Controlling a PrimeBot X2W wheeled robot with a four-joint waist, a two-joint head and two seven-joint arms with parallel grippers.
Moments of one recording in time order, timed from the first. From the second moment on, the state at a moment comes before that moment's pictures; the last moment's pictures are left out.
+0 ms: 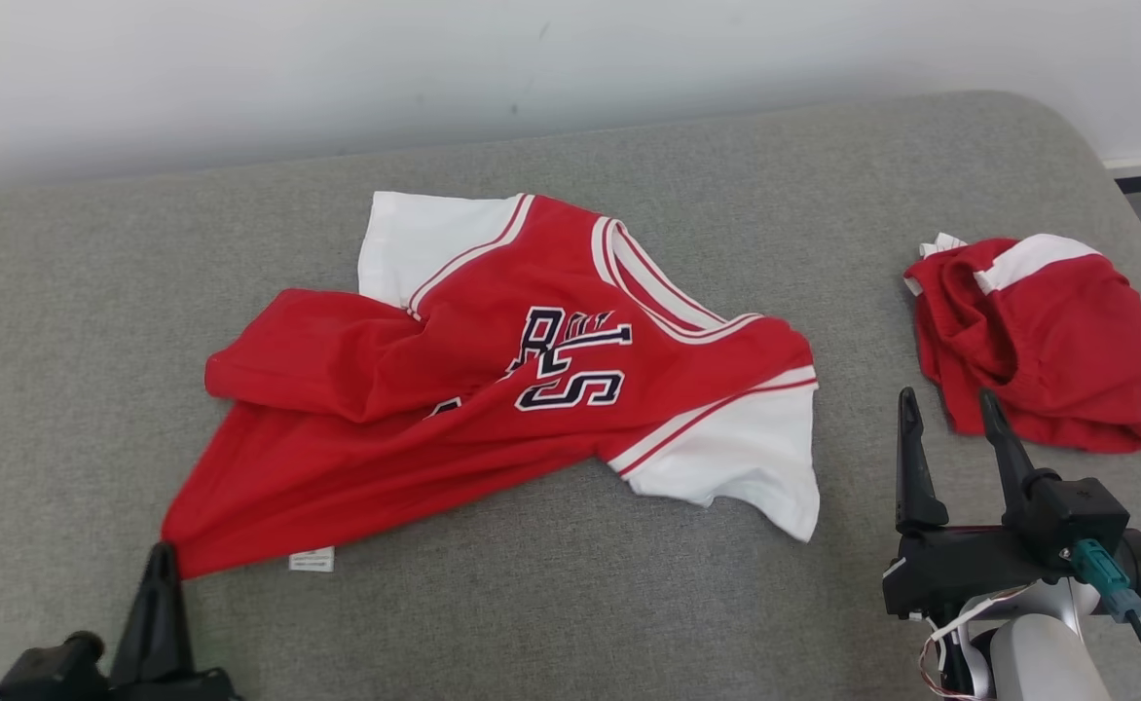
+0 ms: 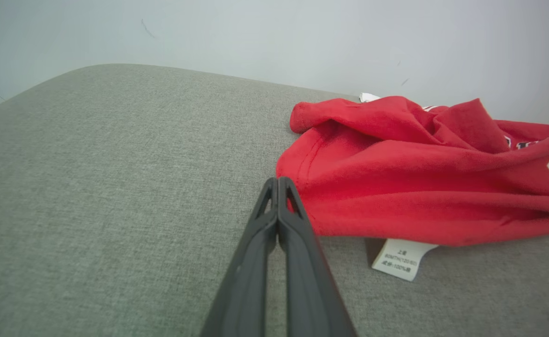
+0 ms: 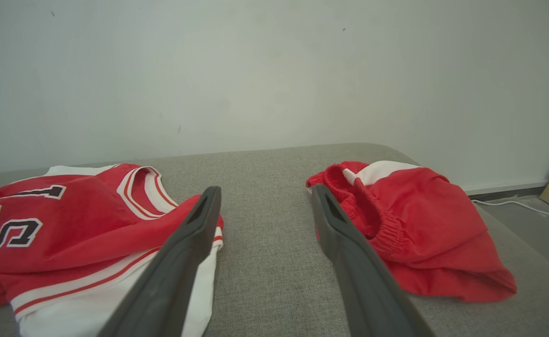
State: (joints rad) left arm -0.18 0.05 0.17 0.27 -0.15 -0.02 -0.26; right arm -0.27 -0.05 0.02 0.25 -0.01 0.13 -0.26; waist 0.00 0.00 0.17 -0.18
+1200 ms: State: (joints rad) left arm -0.17 0.05 0.08 0.26 -0.14 -0.03 -0.26; right arm -0.54 -0.17 0.51 0.42 0.12 0.13 -0.20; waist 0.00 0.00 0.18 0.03
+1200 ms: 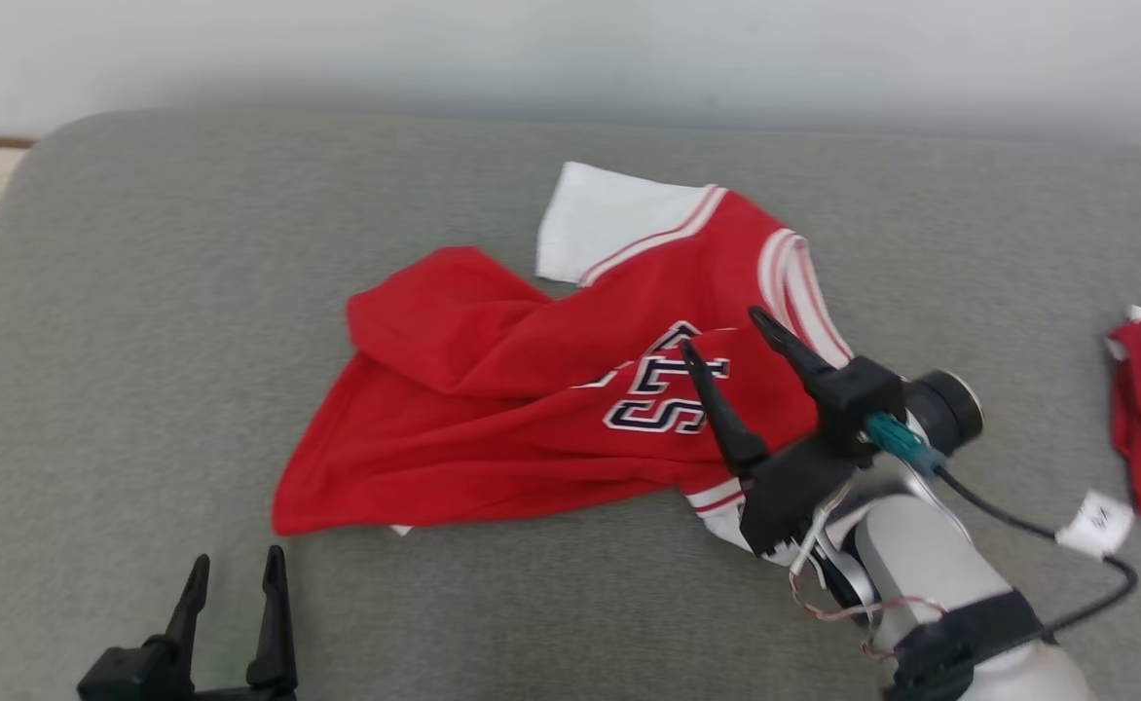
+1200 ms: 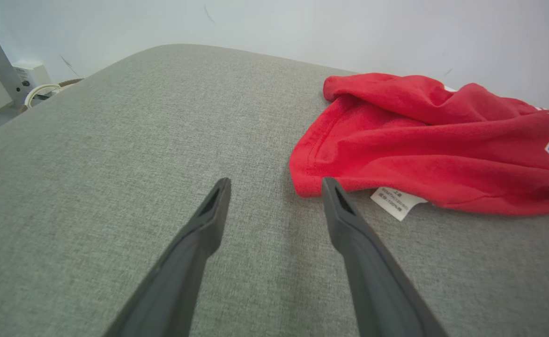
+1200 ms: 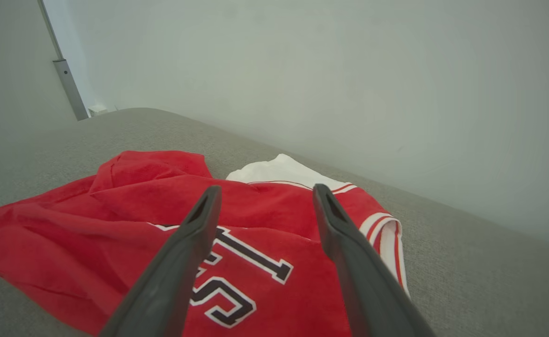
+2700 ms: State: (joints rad) left arm -0.22 0.05 -0.17 0.20 -0.30 0.04 -0.26; right arm -1.12 -0.39 0.75 0.88 0.14 0.13 -0.02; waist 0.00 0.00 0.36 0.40
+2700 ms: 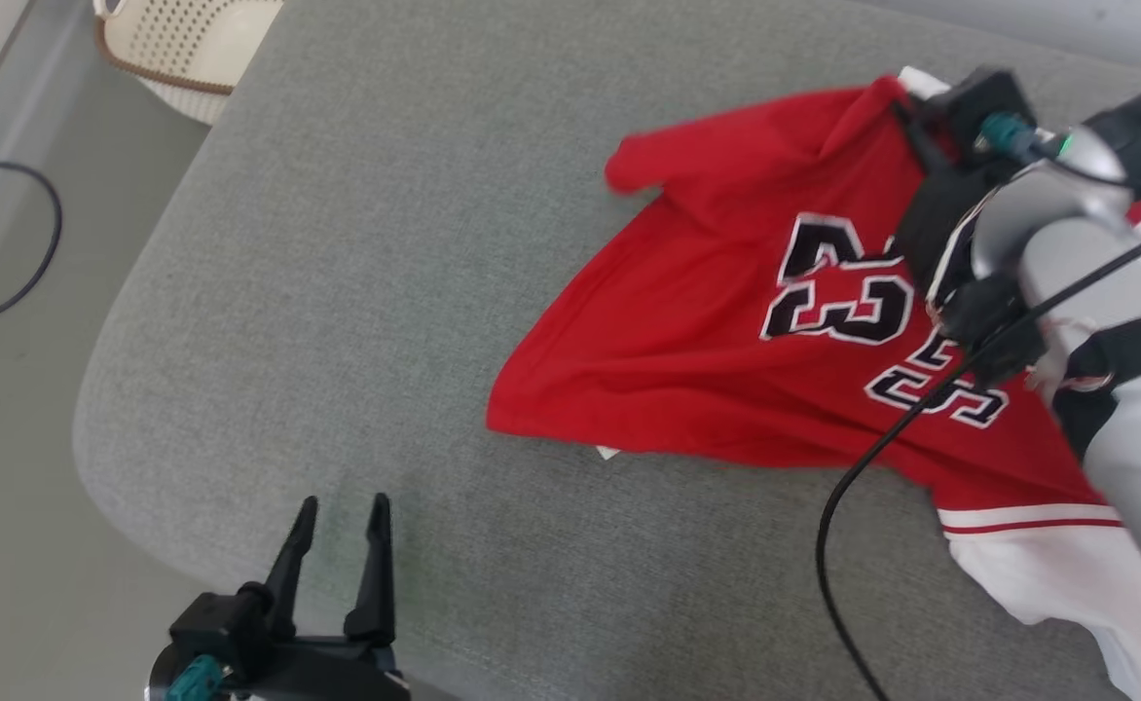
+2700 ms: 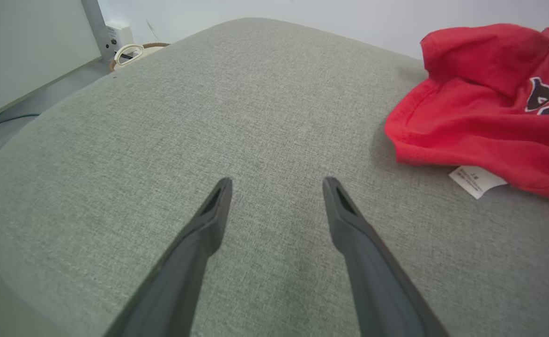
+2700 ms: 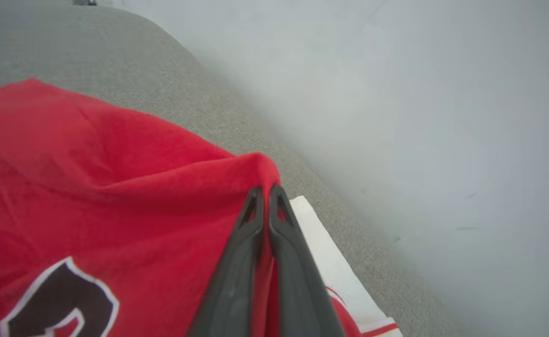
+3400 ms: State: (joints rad) left arm -0.25 0.05 -0.26 0.19 -0.33 0.07 -0.26; right arm -1.32 -0.39 0.52 1.10 -0.05 0.13 -0.09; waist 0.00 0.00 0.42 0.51
